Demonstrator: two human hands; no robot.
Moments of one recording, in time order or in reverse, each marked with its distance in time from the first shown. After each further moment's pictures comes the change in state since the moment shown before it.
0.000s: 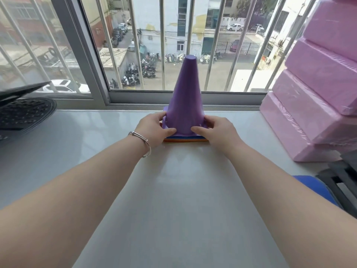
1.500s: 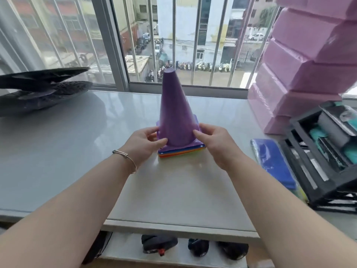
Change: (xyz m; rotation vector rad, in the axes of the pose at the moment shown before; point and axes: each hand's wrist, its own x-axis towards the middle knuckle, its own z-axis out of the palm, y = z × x) left_hand -0.209 0.038 0.023 -0.448 0.080 -0.174; right_hand -0.170 -0.006 -0.025 0.511 -0.170 0.003
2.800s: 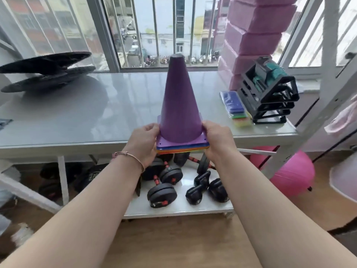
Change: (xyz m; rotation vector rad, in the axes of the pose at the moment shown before) left_hand -0.228 0.008 0.025 -0.416 0.014 -0.188; right_hand -0.229 -0.020 0.040 0.466 0.480 0.293
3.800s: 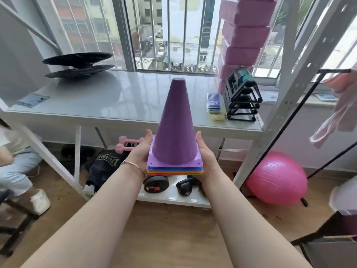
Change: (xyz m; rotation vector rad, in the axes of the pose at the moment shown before) left_hand -0.140 -0.060 0.068 -0.204 0.096 -0.109; right_hand -0.101 0.018 -0.120 0.397 -0.546 0.467
